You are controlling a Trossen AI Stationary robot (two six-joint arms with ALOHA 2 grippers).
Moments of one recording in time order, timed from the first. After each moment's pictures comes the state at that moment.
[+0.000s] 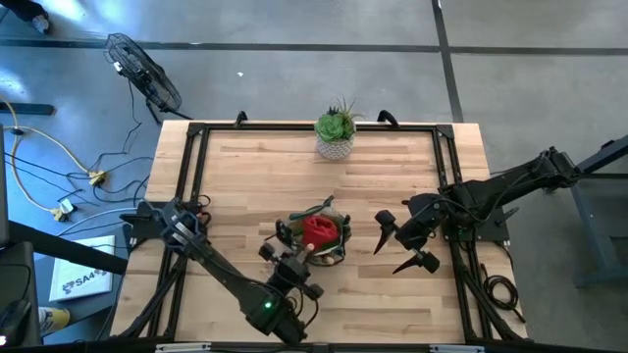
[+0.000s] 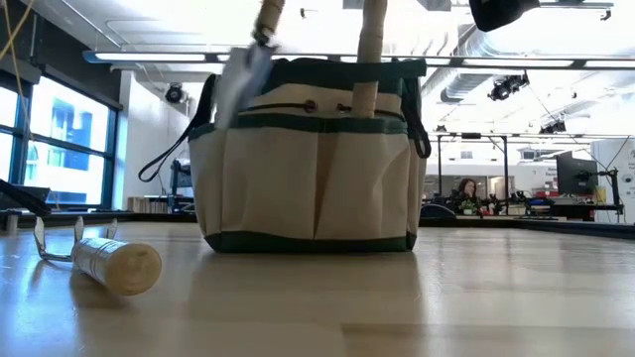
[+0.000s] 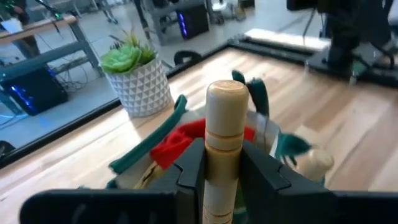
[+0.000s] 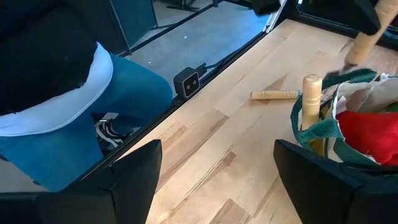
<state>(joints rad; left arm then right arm) -0.68 2.19 2.05 -1.56 -1.28 -1.62 0.30 1.02 0.75 -0.26 -0.41 -0.15</state>
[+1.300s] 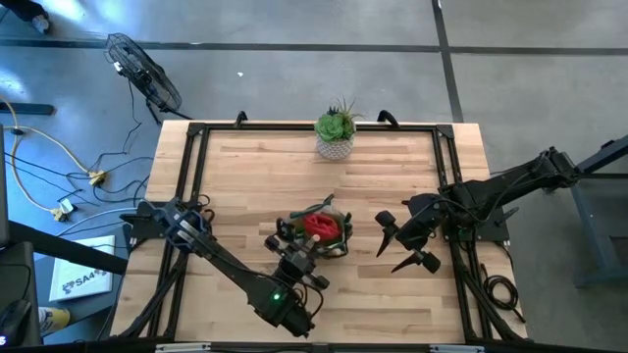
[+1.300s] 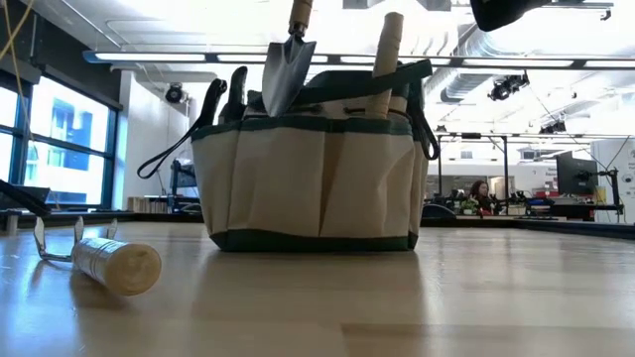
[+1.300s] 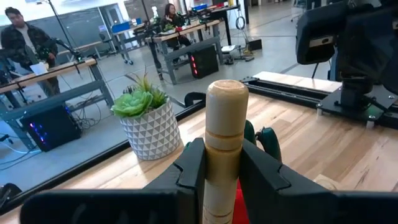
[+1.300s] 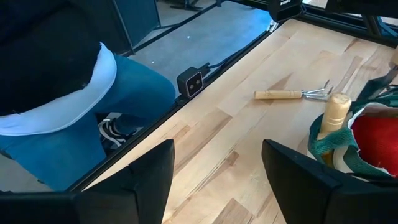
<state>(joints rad) -0.63 2.21 2.05 -1.57 -1.46 -1.62 0.30 1.02 0.75 -0.26 -0.42 -0.15</state>
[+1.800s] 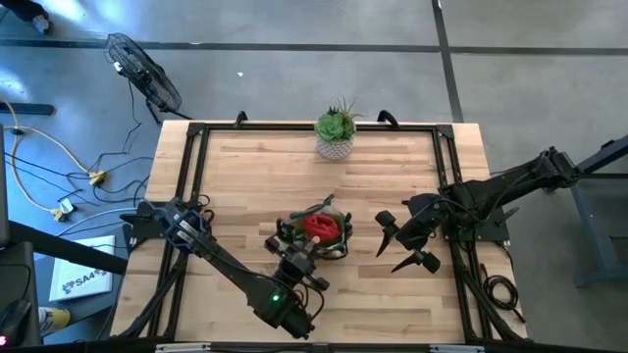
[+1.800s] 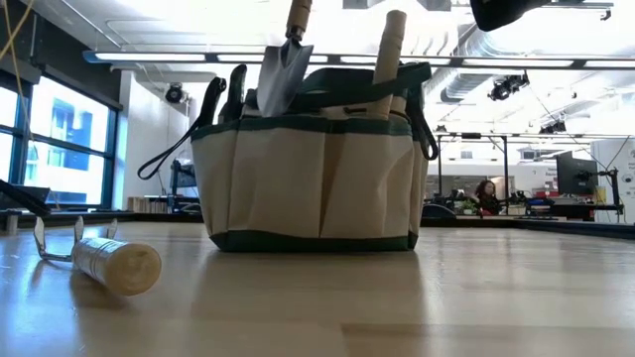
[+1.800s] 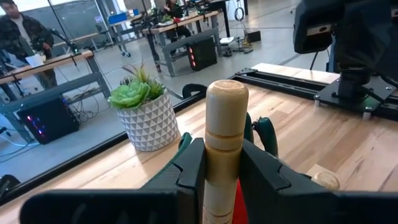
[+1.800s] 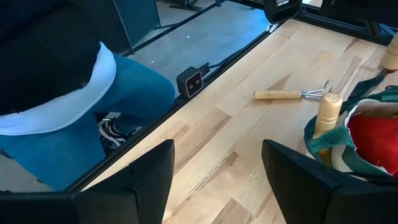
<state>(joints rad) -0.63 2.21 2.05 -1.54 -1.43 -1.59 0.30 1.02 0.75 -0.26 -0.42 -0.16</state>
